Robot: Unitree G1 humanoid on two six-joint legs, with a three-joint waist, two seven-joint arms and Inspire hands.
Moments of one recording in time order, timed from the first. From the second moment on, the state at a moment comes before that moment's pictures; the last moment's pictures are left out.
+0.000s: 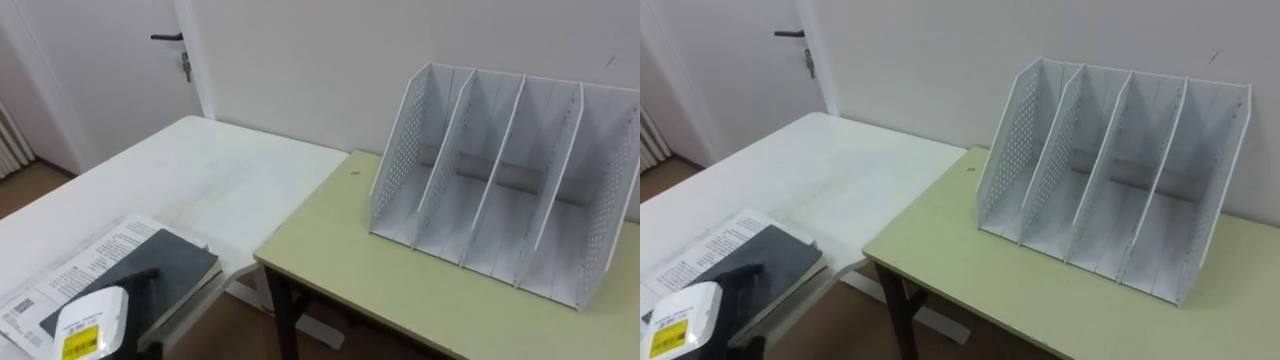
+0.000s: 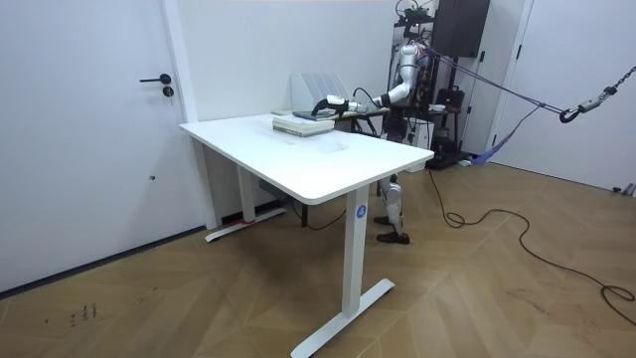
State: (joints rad) left arm 0.11 0.32 -0.03 0.33 0.91 0.06 0.50; right arm 0.12 -0.29 0.06 1.33 -0.29 0.10 0.09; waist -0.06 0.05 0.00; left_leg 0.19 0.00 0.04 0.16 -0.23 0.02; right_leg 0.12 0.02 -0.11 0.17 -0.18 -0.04
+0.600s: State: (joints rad) left arm 0.10 0.32 -0.01 0.33 0.96 0.10 0.50; right arm 0.12 -0.29 0.06 1.30 -0.29 0.13 0.09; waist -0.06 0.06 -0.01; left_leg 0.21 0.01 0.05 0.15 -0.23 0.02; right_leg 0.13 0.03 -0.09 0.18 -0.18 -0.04
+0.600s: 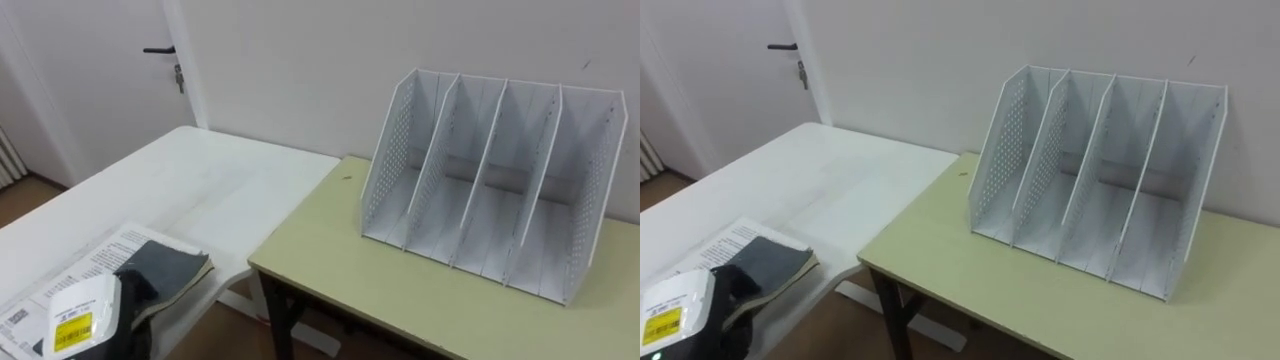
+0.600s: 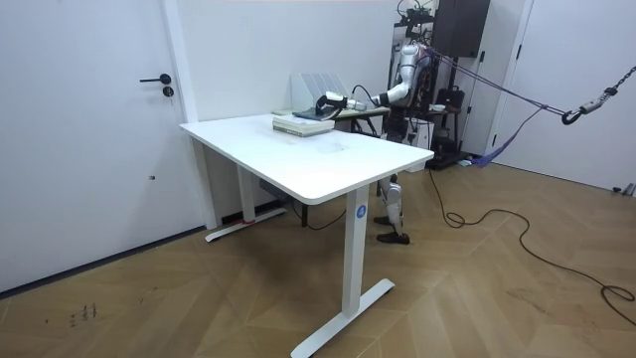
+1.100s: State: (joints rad) left arm 0.12 0.31 -0.01 0.22 0.81 0.05 0.44; right arm 0.10 -0.29 0.07 1.15 -0.29 0.08 0.11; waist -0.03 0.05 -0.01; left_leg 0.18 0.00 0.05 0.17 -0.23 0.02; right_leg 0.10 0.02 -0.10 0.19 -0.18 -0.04
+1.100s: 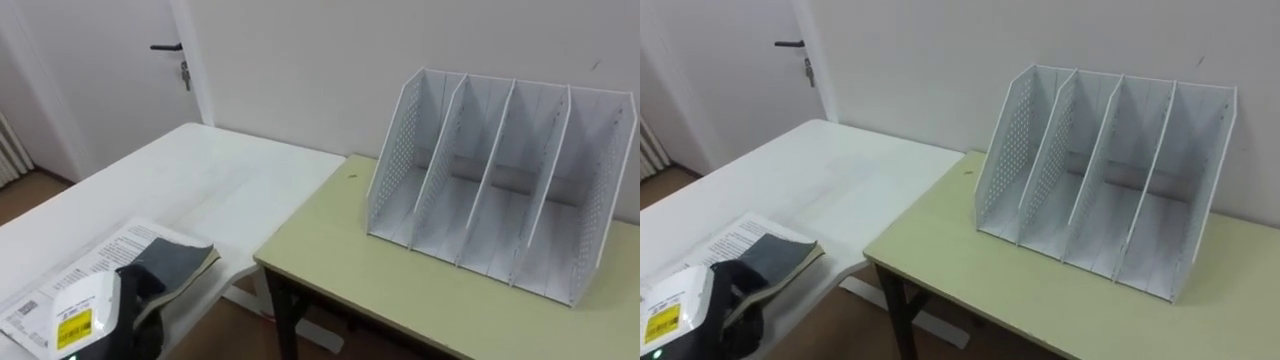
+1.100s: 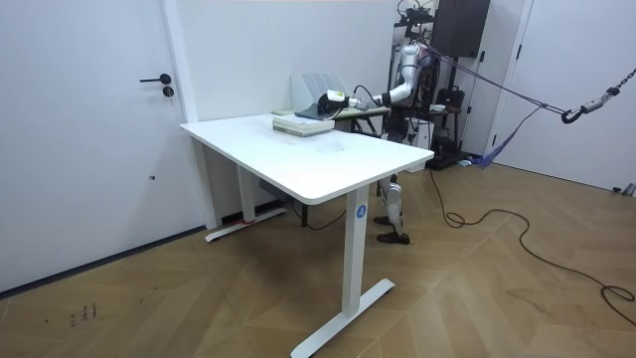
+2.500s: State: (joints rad) left arm 0.12 0.32 -0.07 0.02 -0.98 -0.11 -0.42; right arm 0.09 -0.31 0.14 0.26 0.44 -0.04 0.78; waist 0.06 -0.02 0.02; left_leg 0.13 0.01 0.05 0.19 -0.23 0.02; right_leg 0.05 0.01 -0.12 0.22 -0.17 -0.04
